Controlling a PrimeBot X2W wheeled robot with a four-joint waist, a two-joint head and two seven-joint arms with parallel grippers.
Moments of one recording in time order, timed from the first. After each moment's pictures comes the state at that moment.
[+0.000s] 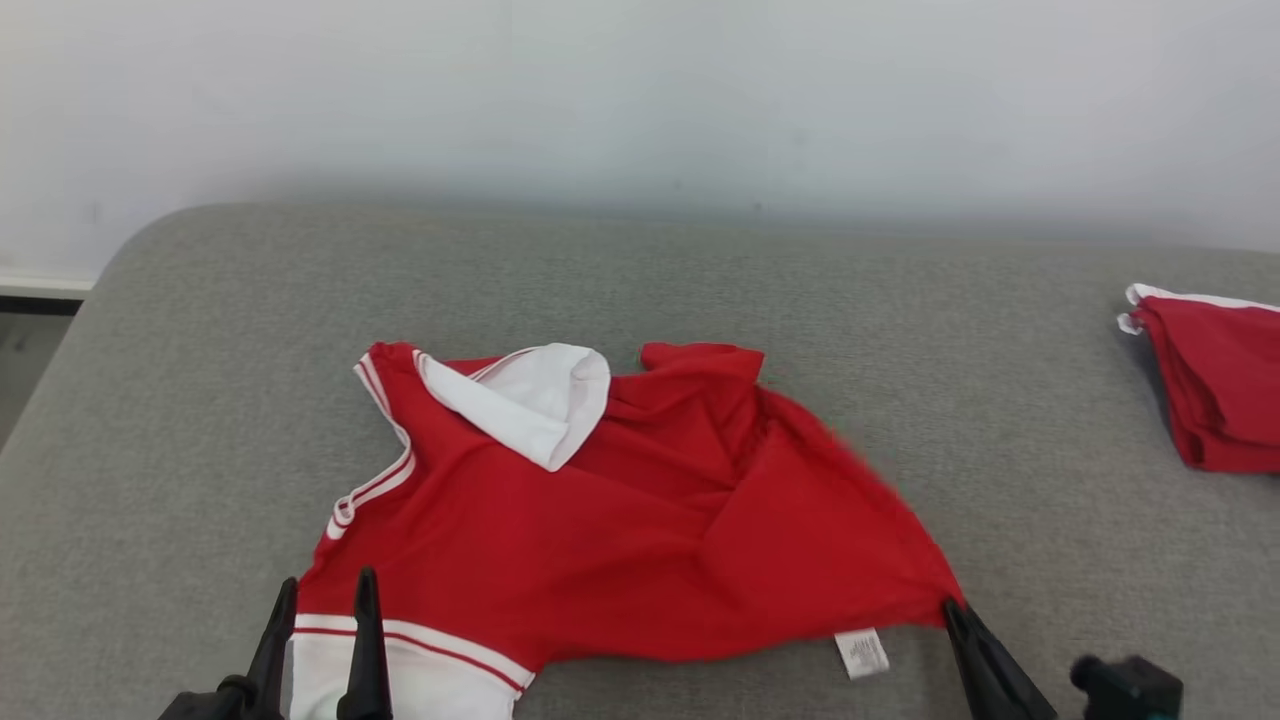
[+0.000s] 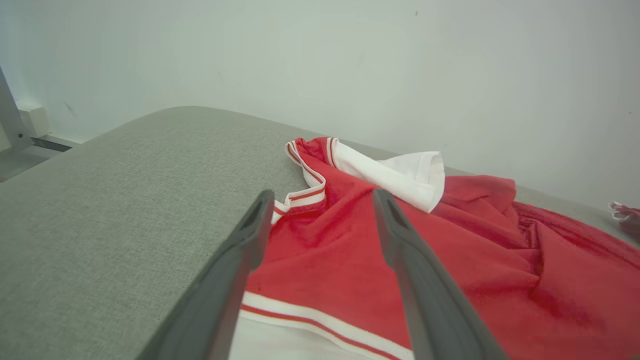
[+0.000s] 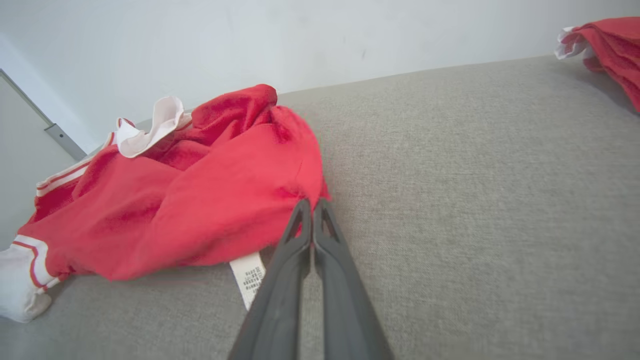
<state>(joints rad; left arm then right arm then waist) 0.00 0.05 0.00 0.20 -0.30 -0.12 -0.26 0.00 -0.27 0.26 0.31 0.49 0.13 -0.26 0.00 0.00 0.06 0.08</state>
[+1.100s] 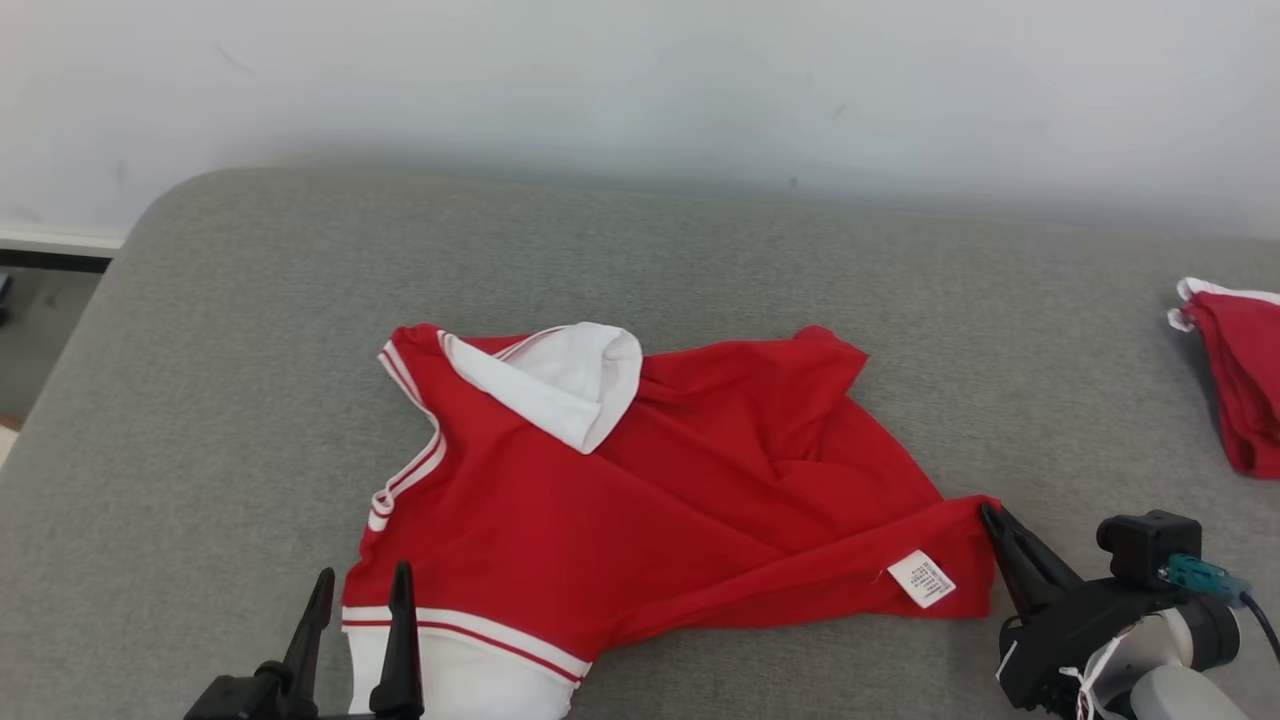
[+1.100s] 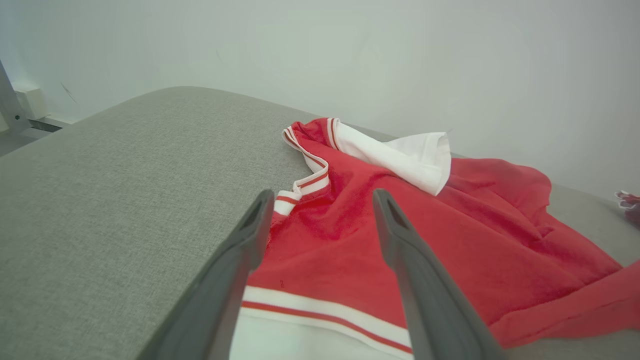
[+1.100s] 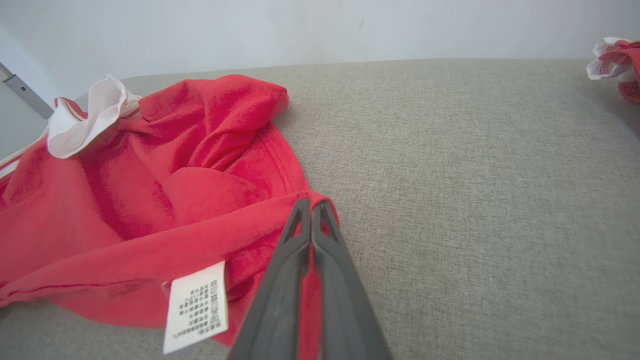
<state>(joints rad) -0.03 0.05 -0.05 0.22 -0.32 -0.11 -0.26 -0.20 -0.41 0.29 0.37 0.58 0.13 -0.05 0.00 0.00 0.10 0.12</state>
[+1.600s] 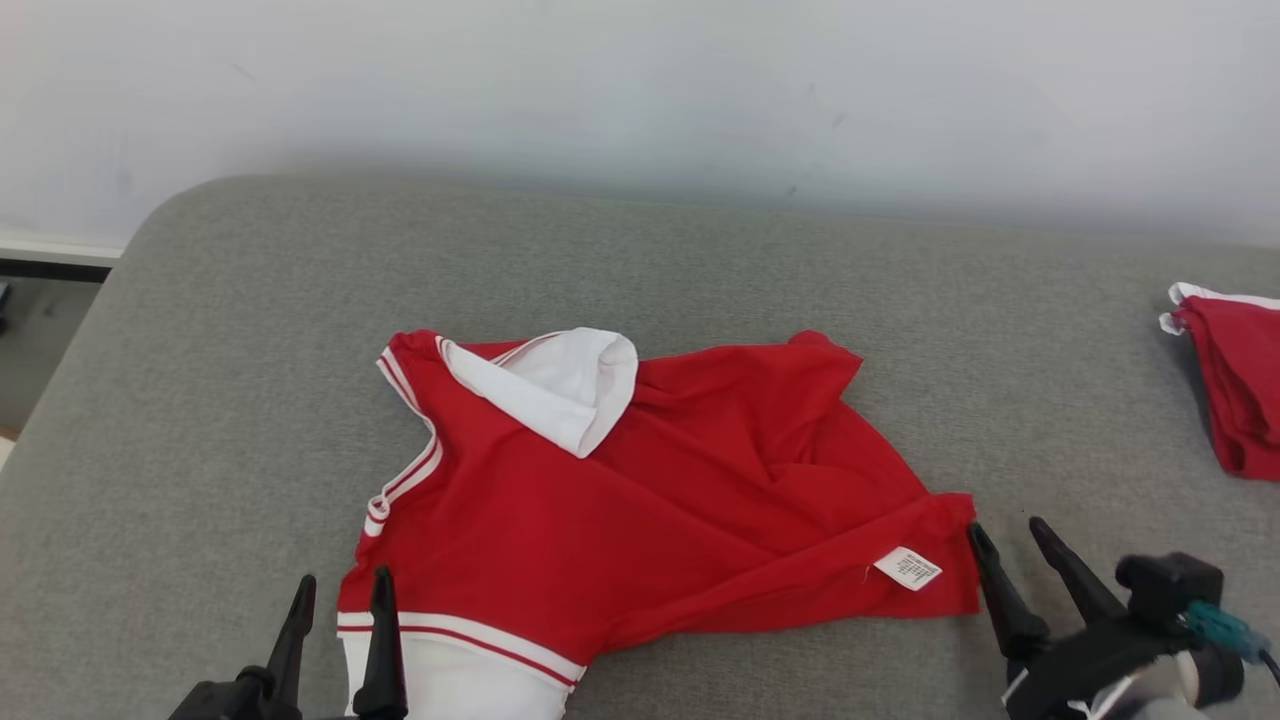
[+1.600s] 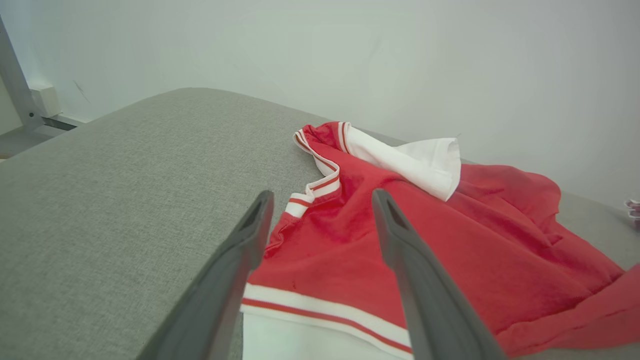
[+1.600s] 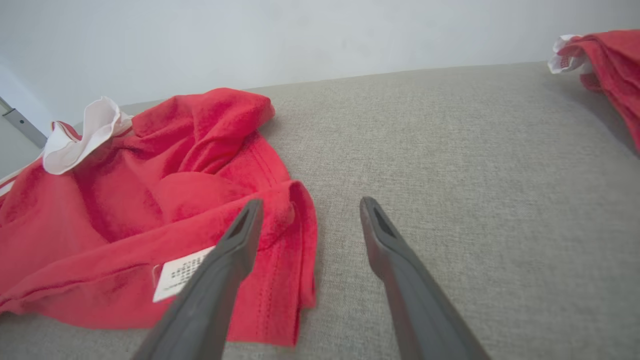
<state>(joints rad) -0.03 0.05 -0.03 0.24 -0.33 -0.11 -0.26 -0.24 -0.41 0.37 0.54 0.66 0.13 -0.24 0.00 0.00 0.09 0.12</state>
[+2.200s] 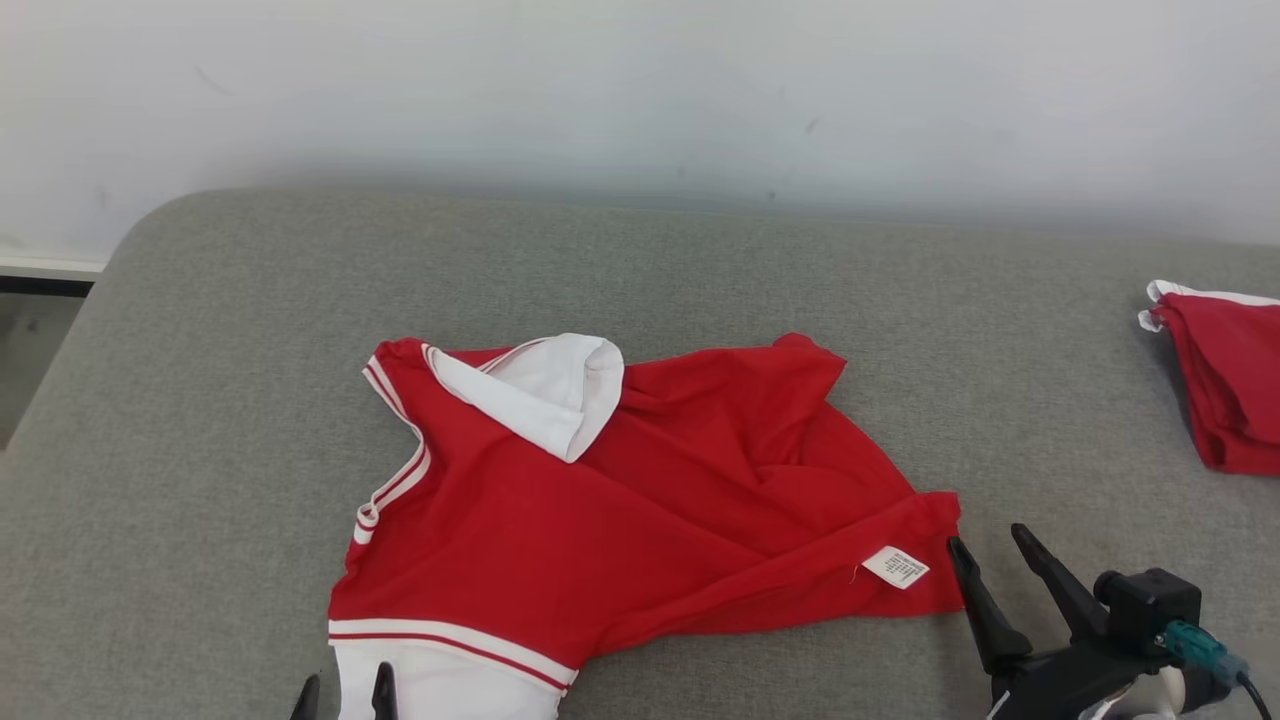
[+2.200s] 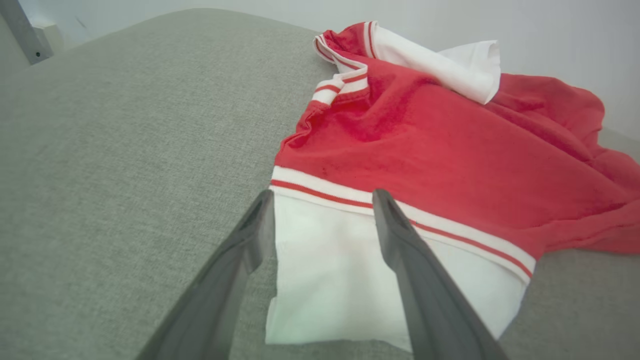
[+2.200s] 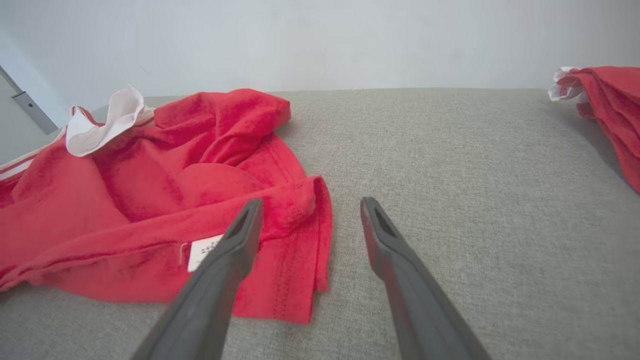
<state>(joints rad) 0.04 0.05 0.00 0.36 -0.29 -0.12 -0.26 -0.16 -0.39 0.34 0.45 0.54 0.13 -0.26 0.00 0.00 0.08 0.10</state>
